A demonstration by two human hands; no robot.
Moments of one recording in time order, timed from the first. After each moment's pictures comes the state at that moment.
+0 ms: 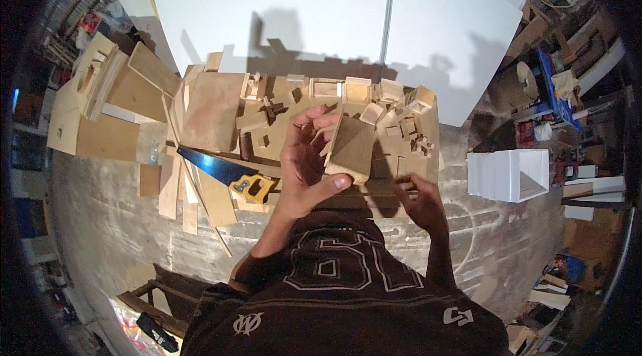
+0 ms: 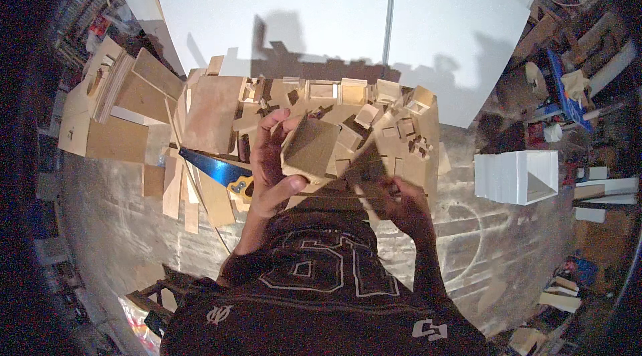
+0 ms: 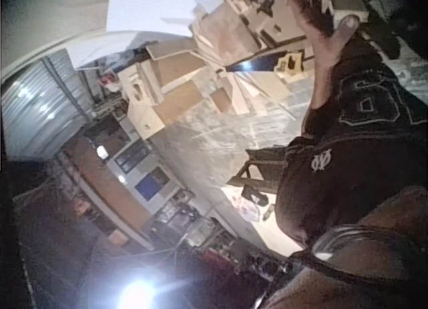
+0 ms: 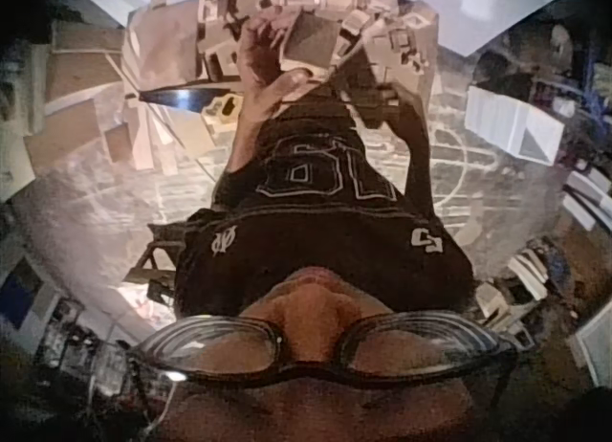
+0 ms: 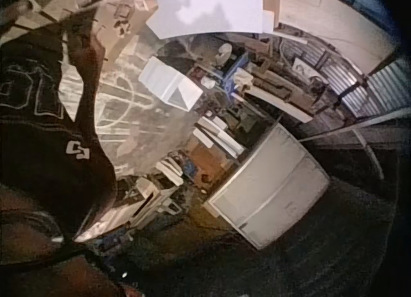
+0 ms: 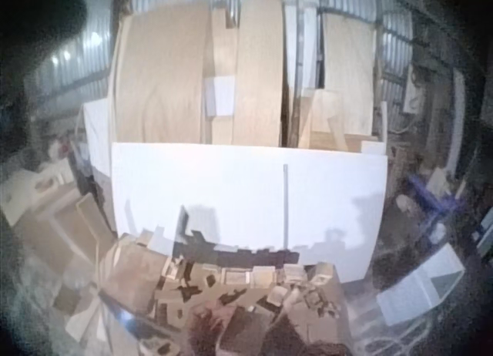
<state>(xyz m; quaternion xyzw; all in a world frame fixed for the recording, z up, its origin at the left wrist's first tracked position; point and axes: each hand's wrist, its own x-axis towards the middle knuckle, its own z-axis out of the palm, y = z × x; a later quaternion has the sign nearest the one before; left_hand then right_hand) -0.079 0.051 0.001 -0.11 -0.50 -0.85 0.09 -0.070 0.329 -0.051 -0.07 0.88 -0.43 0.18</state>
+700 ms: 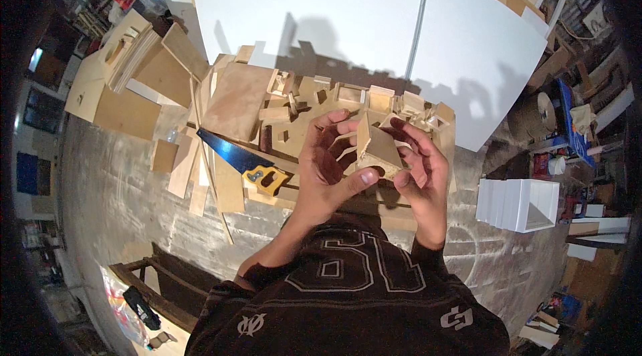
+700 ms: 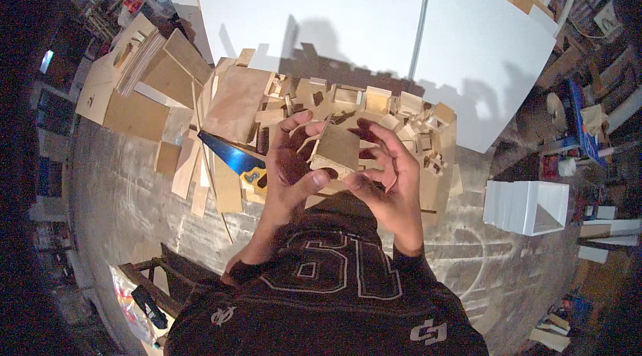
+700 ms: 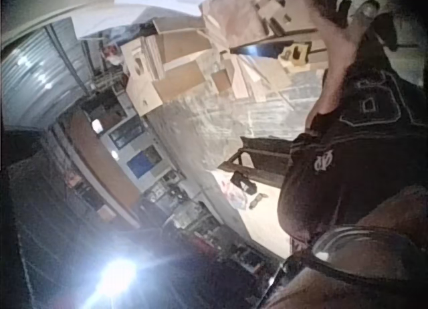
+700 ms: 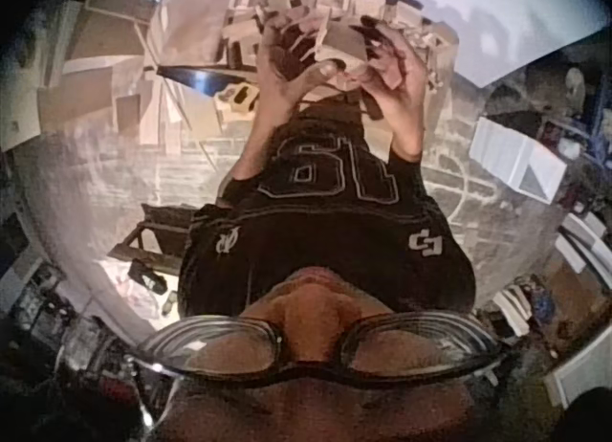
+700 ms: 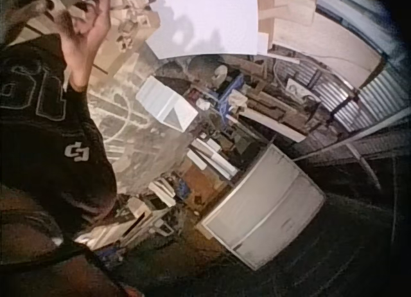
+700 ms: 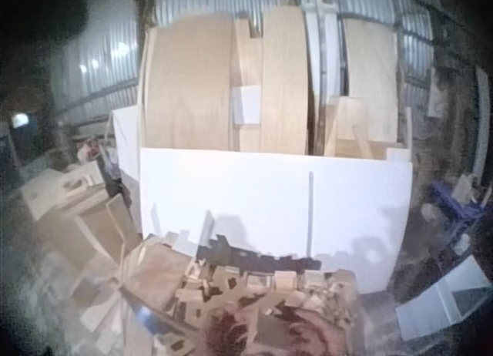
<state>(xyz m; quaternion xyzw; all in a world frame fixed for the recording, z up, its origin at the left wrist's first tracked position) -0.047 0.073 0.035 -0.01 -0.49 -0.87 0.11 -0.093 0.241 0.045 -0.17 0.60 -0.77 0.12</state>
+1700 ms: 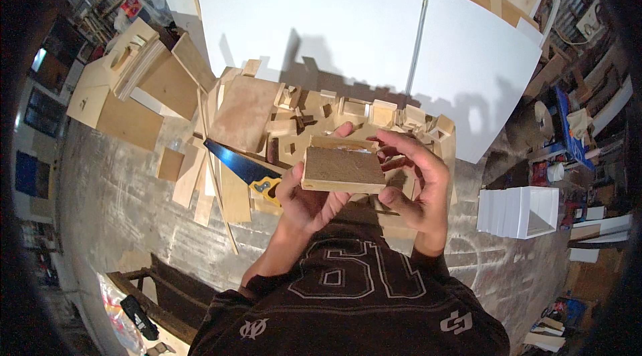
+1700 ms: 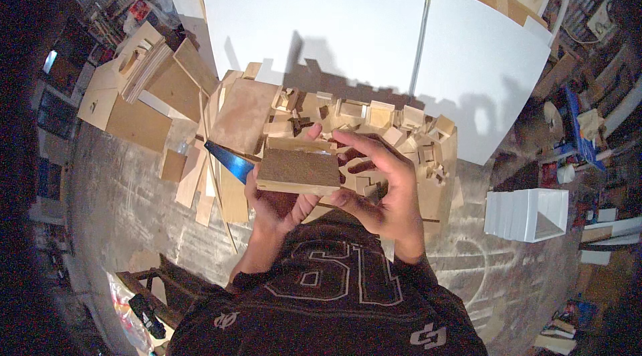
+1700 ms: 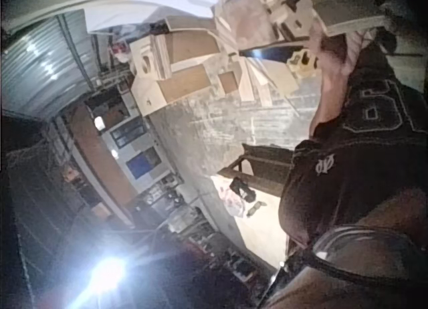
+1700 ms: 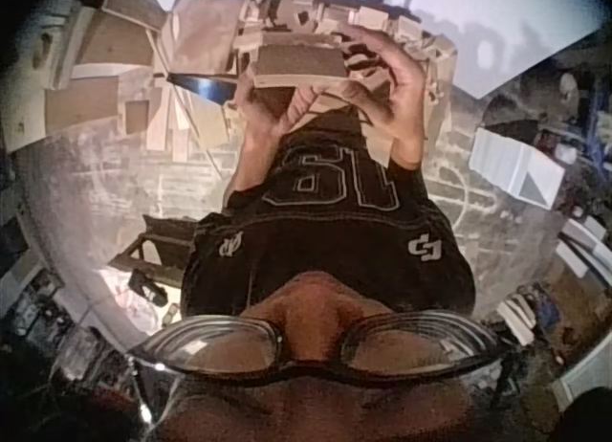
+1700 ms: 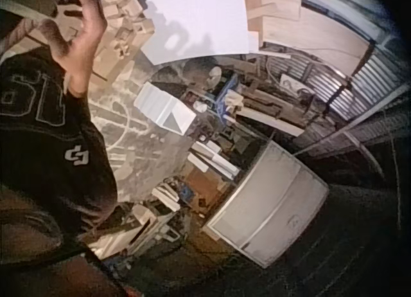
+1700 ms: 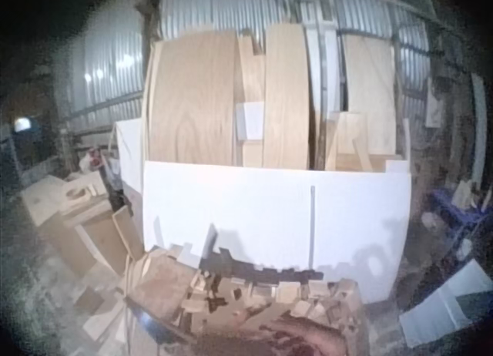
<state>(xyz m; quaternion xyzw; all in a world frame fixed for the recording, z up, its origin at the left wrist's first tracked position) -0.023 0.040 0.027 -0.07 -0.17 -0.98 -0.02 -0.085 0.216 0.077 -0.33 0.67 -0.67 0.02</state>
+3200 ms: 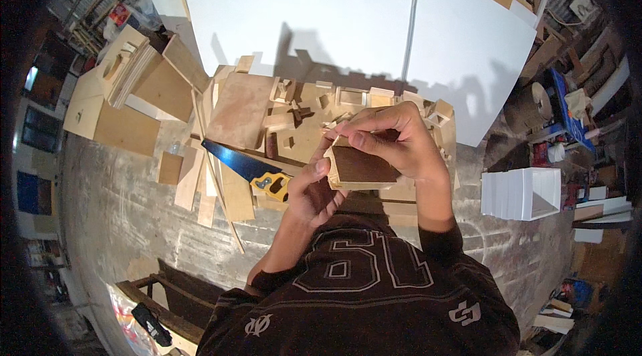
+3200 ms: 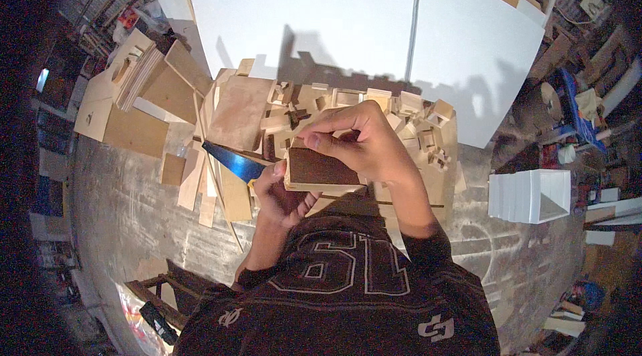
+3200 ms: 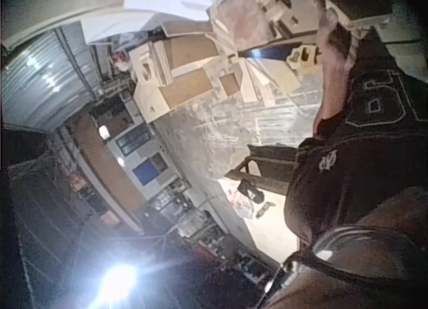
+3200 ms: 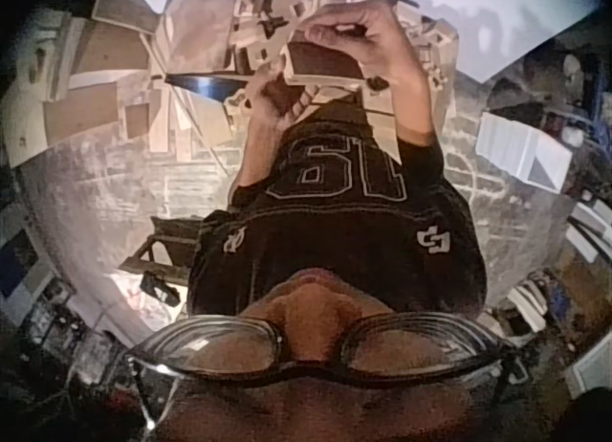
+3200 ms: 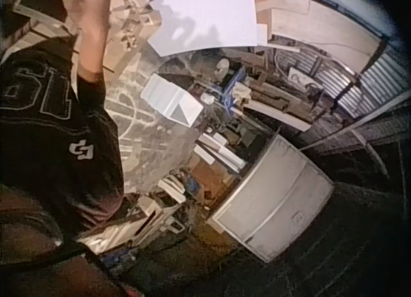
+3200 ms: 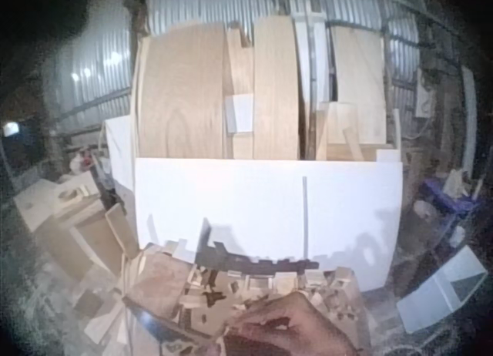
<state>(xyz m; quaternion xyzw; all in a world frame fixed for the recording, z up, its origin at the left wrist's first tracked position) -0.010 0.039 0.024 0.11 -0.29 -0.95 0.00 -0.129 0.182 0.069 -0.39 0.65 -0.64 0.13</state>
